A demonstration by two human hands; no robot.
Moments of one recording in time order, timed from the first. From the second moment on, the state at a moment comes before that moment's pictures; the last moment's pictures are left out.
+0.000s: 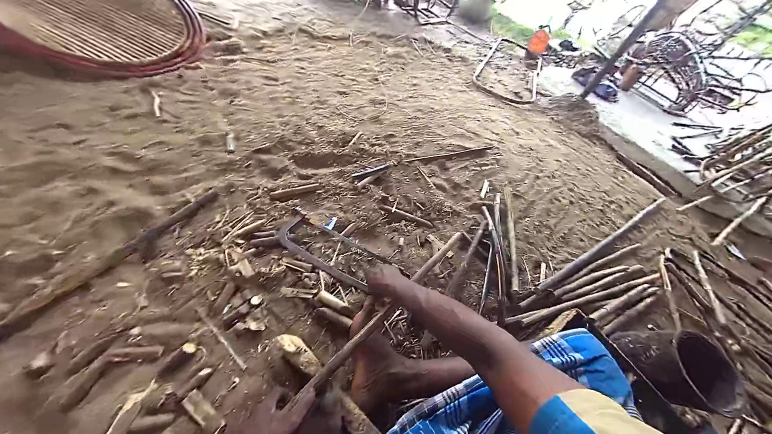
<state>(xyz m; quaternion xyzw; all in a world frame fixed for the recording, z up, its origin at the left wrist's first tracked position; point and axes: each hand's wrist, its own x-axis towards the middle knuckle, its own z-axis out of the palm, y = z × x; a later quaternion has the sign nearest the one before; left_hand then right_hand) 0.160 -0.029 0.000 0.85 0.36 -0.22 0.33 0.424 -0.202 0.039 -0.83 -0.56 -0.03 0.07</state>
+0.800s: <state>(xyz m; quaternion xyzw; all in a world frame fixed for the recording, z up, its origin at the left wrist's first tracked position) 0.225 0.008 0.012 0.72 0.43 -0.25 0.49 0.240 -0.287 0.093 -0.63 -0.12 0.27 0.72</state>
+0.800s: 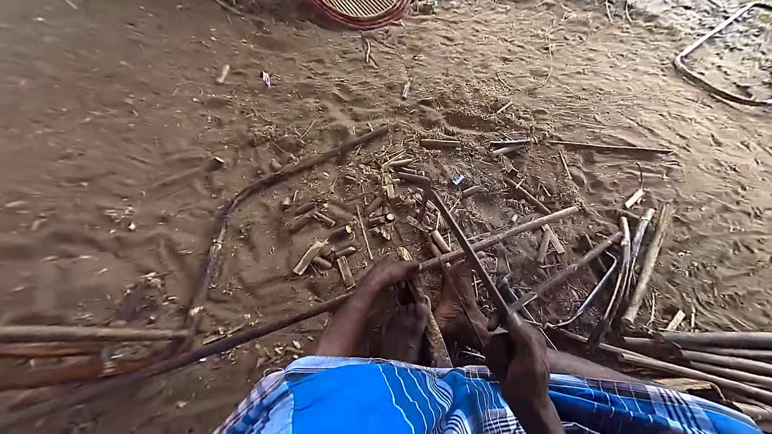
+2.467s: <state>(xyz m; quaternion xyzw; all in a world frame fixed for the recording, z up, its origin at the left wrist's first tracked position) 0.174 -0.027 0.008 0.89 0.37 -0.20 0.17 0.270 -0.181 0.039 -0.75 -0.16 0.19 0.61</state>
